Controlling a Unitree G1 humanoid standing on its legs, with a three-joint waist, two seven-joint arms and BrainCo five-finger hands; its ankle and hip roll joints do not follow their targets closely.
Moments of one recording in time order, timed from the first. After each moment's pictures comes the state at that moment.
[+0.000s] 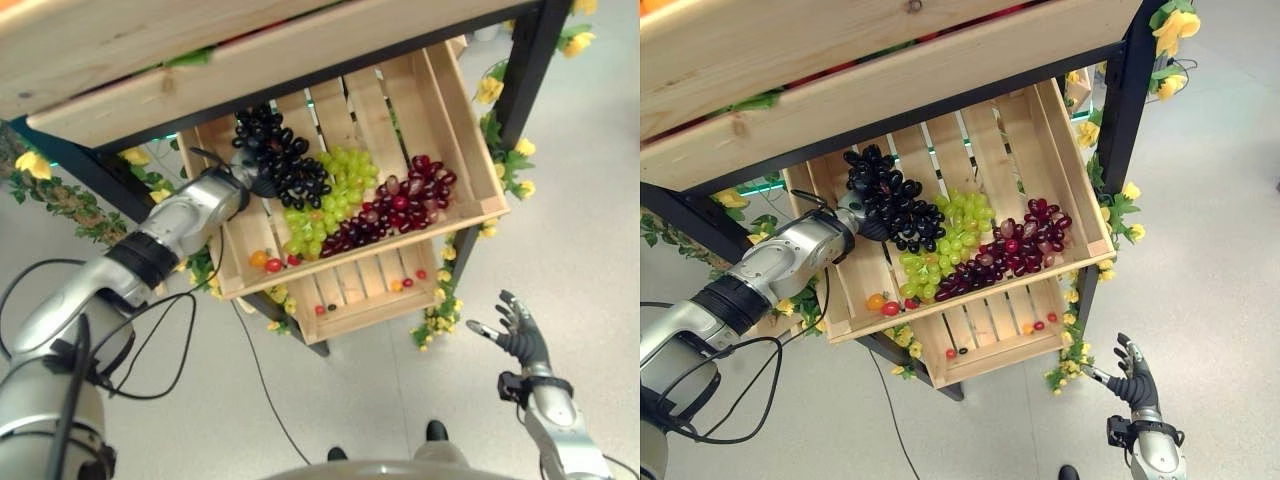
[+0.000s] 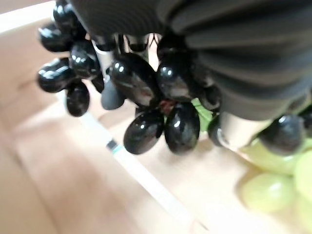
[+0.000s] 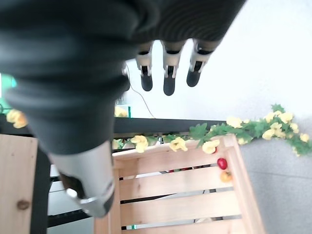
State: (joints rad) left arm -1.05 0.81 -0.84 0.46 0.84 -0.03 -0.05; right arm 0.23 -0.40 -0.08 0.16 0.21 -0.11 -0.14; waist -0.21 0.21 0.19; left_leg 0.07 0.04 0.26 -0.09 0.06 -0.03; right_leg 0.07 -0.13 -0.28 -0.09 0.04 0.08
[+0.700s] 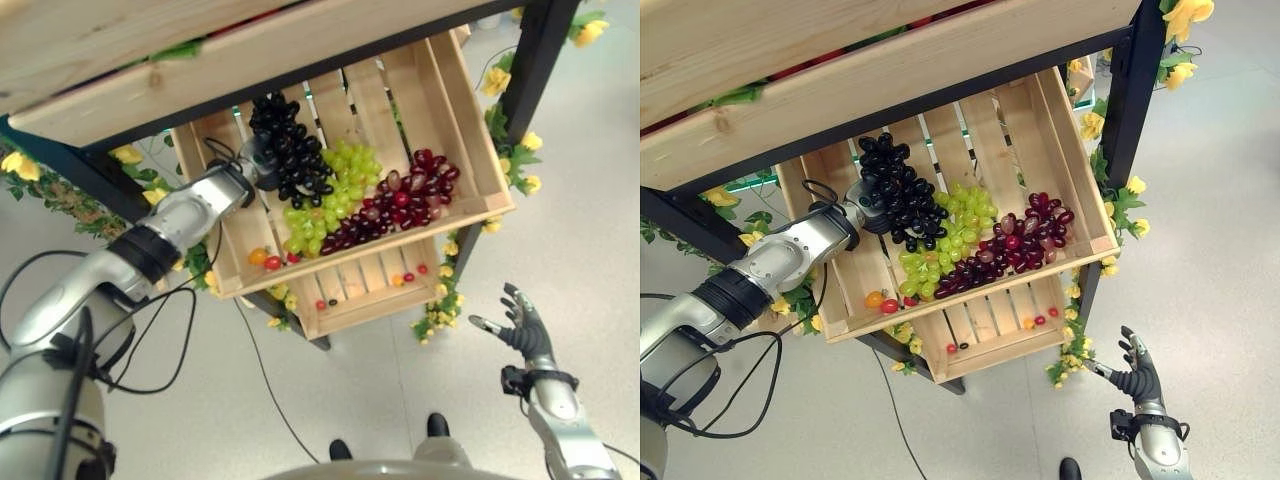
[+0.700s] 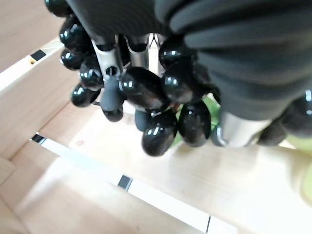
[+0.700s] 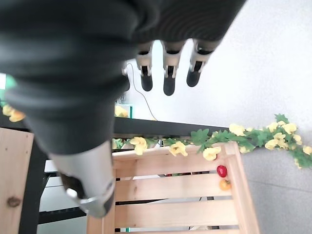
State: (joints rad) left arm -1.08 0.81 -0.88 0.45 1.05 -0.05 0.00; right arm 0.21 -0.42 -0.07 0.16 0.17 -0.11 -0.17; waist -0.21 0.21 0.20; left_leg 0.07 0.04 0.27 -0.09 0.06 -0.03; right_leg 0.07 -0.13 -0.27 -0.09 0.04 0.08
